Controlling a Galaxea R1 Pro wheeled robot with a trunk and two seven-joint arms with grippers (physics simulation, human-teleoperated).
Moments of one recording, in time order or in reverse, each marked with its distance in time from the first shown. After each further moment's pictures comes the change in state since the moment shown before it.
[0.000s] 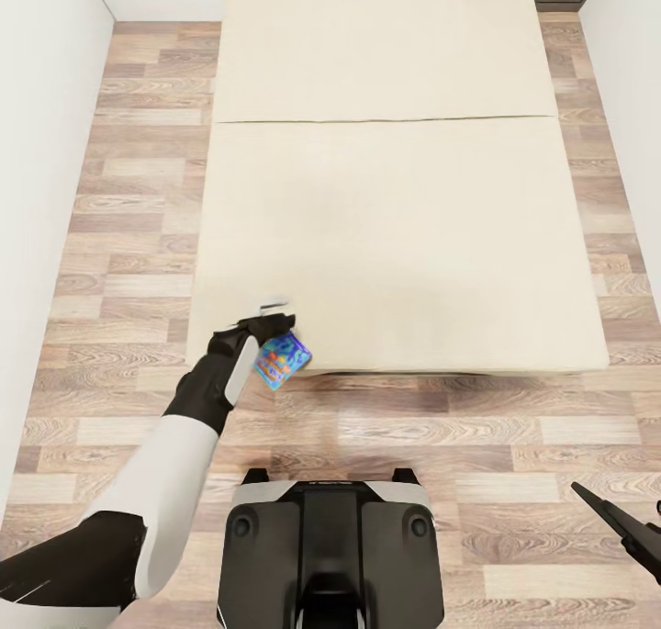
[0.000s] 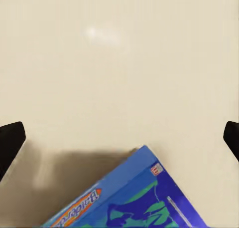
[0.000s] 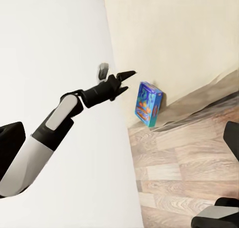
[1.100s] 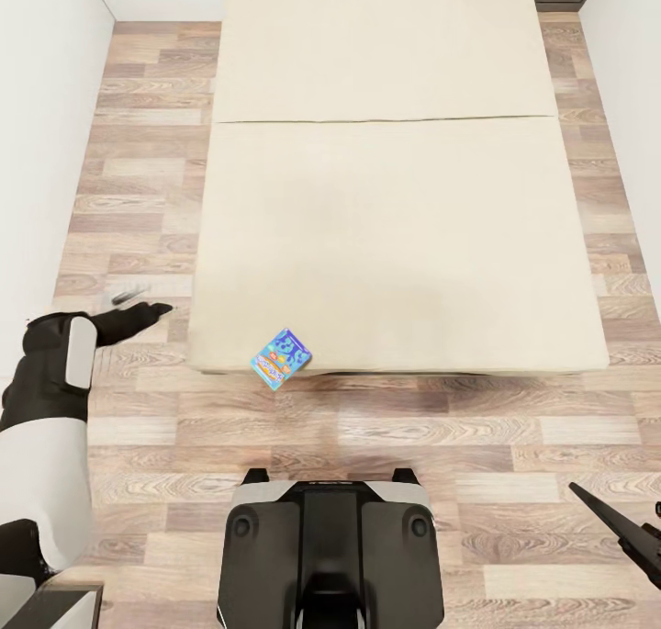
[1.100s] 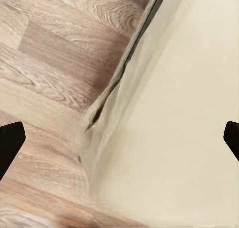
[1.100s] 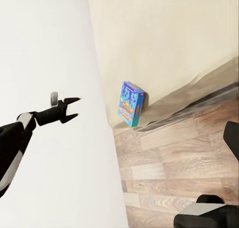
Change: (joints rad) left arm 0.010 0.347 0.394 -0.222 0.109 0.389 -0.145; right arm 0.000 0.005 0.006 0.014 0.002 -0.046 -0.065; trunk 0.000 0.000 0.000
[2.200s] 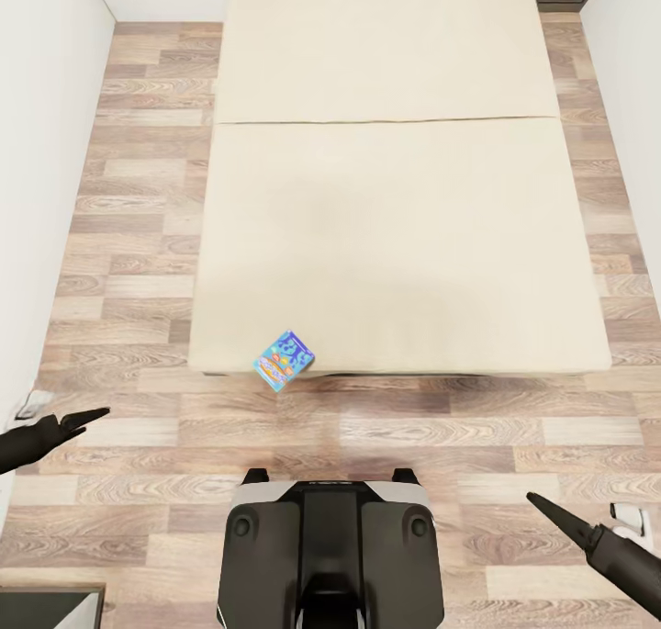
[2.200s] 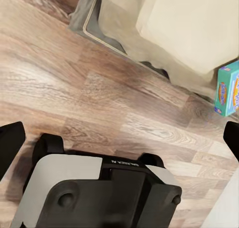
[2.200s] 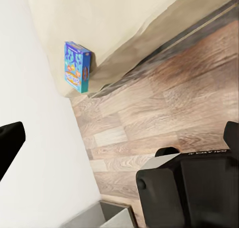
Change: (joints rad) left arm 0.511 0.343 0.159 0.030 0.012 0.039 -0.920; right arm -0.001 0.009 0.129 -0.005 0.102 0.010 -0.247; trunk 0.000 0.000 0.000
